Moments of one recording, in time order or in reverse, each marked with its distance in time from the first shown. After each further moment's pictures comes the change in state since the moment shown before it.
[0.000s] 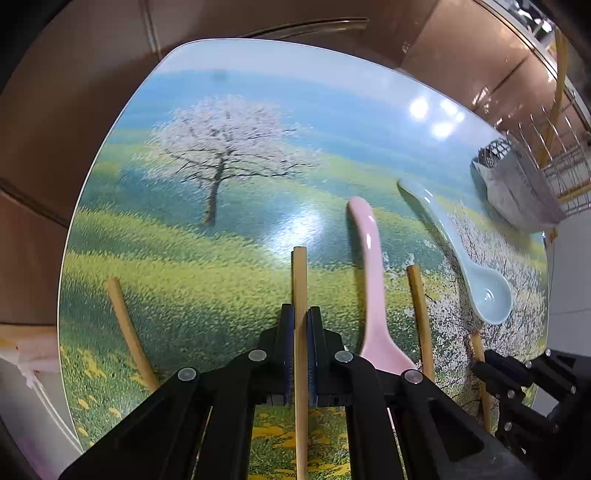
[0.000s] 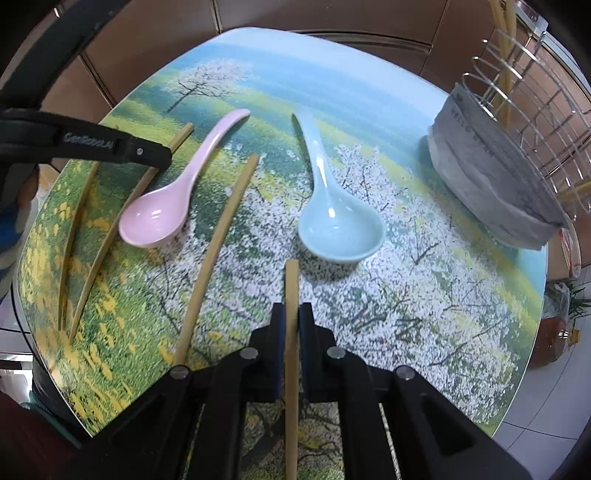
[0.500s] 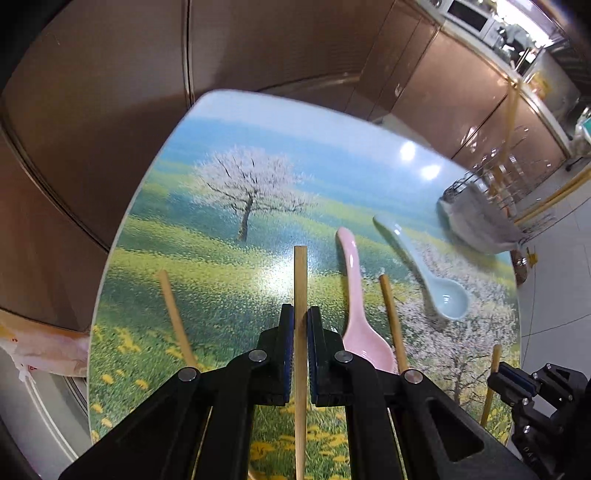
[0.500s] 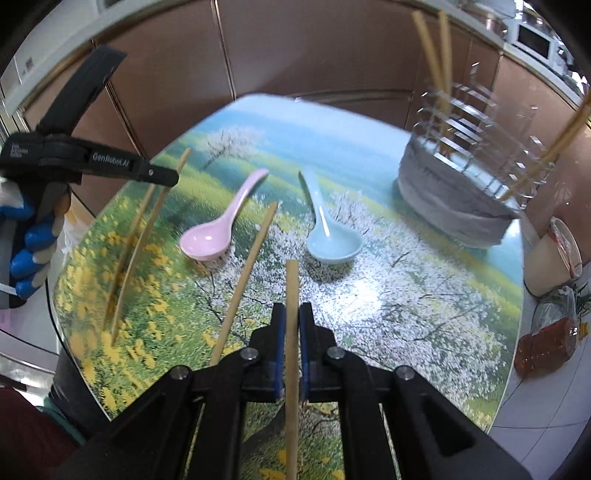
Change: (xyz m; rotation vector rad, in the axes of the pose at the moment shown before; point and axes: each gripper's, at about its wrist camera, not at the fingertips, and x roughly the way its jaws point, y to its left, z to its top) left arm -0.073 0.017 -0.034 -0.018 -0.197 -0.038; right arm -0.080 -0.006 -0.055 0.053 -0.271 0.049
